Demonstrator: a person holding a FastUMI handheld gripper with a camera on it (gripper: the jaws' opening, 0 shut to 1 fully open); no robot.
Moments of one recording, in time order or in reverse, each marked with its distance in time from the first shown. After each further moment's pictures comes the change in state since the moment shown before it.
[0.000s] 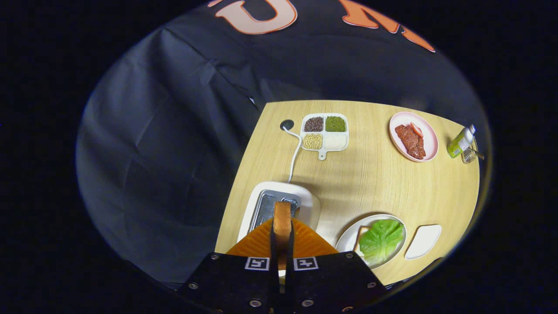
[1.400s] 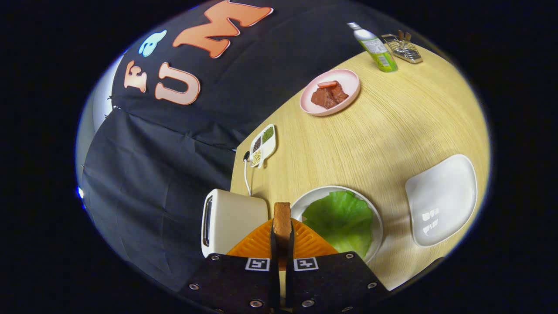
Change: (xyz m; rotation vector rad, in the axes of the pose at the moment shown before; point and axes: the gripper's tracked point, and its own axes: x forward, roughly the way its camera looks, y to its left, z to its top) arm 0.011 -0.210 -0.116 0.474 -0.249 0.244
